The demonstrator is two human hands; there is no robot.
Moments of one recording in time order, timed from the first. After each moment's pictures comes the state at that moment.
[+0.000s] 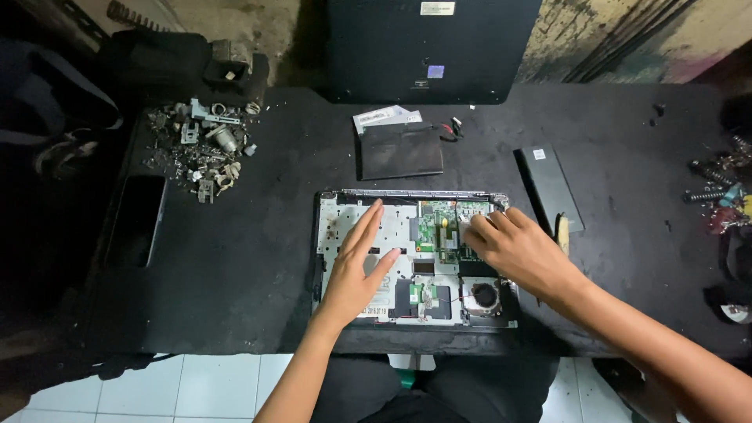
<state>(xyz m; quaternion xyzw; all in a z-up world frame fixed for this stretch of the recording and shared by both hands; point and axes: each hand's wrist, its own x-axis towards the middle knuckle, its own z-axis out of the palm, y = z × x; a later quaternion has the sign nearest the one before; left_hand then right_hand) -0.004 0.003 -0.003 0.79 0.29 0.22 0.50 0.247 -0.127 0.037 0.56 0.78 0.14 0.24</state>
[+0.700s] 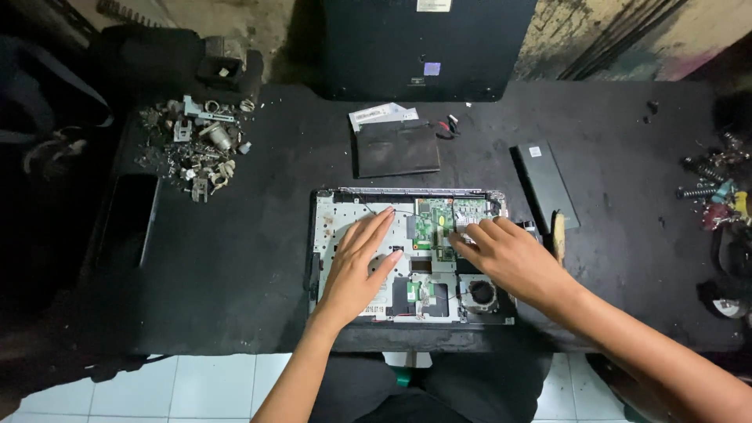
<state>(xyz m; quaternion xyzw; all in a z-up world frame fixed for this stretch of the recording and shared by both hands) -0.003 0.005 -0.005 0.84 0.27 0.16 0.44 0.227 -0.134 0.051 0.57 0.80 0.08 0.14</state>
